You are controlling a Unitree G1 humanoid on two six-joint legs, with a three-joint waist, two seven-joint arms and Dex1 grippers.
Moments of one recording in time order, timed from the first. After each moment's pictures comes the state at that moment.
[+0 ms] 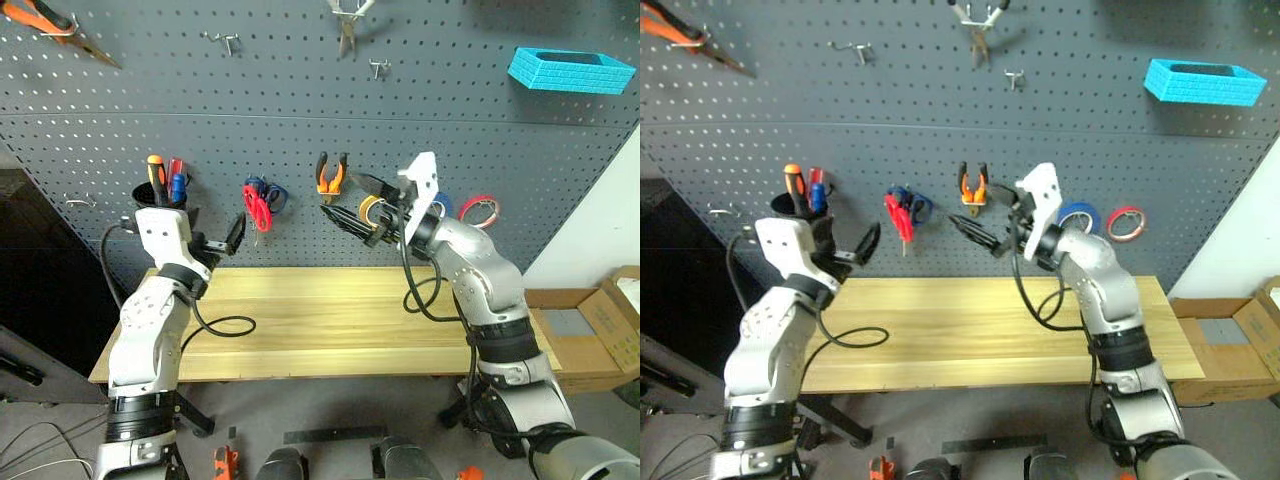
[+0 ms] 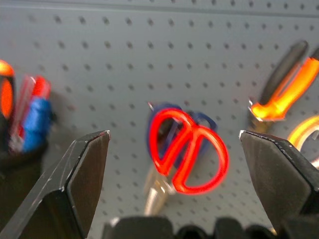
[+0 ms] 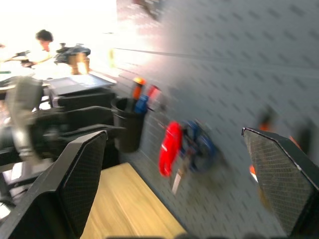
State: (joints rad) left arm -0.24 0.37 0.22 -0.09 -0.37 0.25 -0.29; right arm -0.61 -0.20 0.05 -0.01 0.38 0.45 0.67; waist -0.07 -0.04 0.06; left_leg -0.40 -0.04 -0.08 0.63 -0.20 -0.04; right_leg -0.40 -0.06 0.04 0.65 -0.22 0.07
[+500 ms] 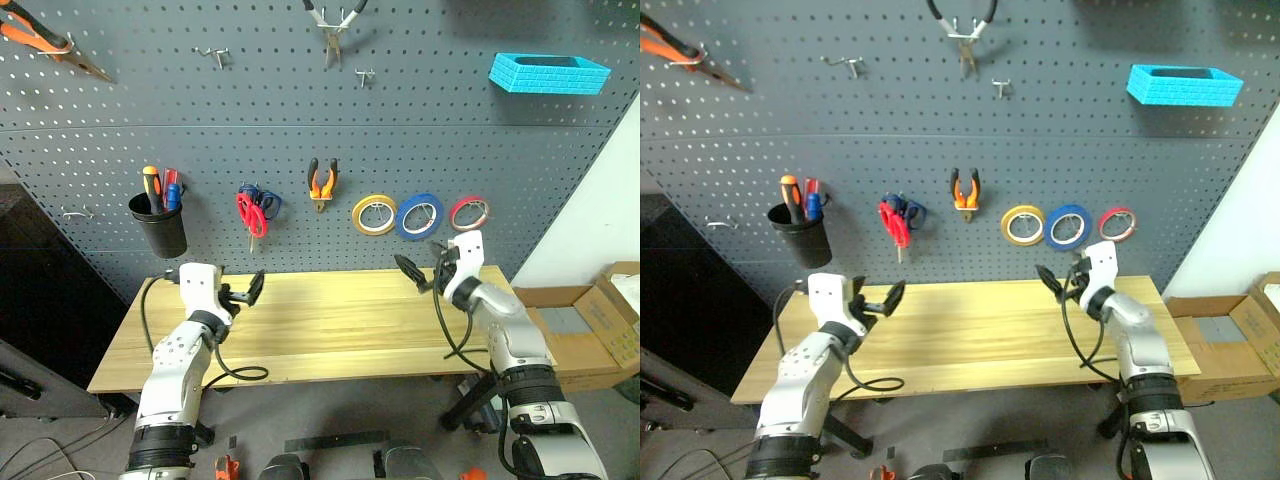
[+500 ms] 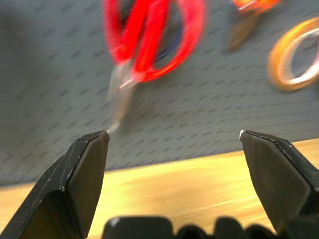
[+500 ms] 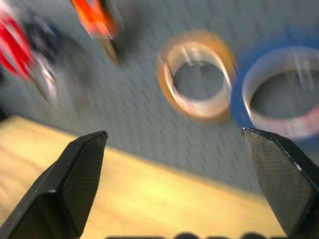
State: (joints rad) left arm -0.12 0.33 0.19 0.15 -0.28 0.13 -0.33; right arm -0.39 -0.28 -0.06 0.36 0.26 0.19 0.57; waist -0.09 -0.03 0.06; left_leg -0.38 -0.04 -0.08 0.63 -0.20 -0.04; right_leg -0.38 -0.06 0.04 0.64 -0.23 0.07
